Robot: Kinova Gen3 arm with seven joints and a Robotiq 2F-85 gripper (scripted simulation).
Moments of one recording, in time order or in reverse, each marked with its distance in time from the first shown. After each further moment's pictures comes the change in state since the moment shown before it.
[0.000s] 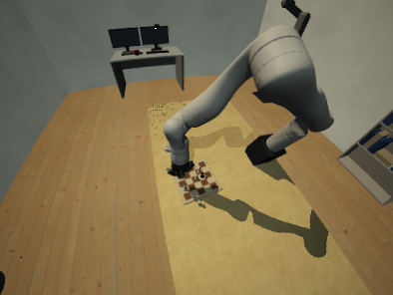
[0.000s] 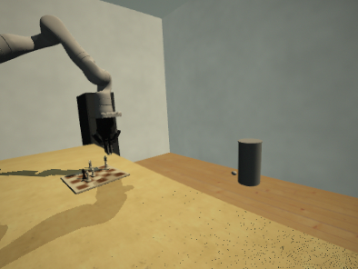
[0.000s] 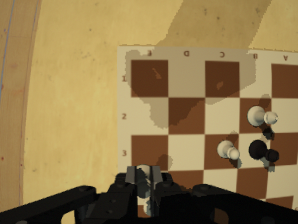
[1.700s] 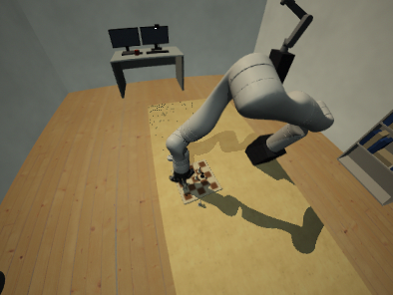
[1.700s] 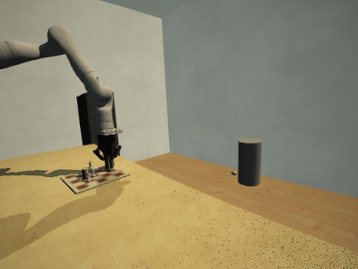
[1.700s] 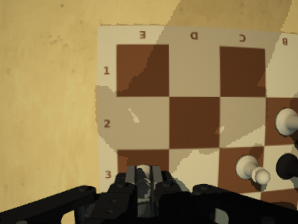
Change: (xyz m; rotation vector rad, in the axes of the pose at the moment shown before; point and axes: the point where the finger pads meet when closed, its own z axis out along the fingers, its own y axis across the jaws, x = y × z) arm 0.001 0.007 0.069 -0.015 -0.003 0.003
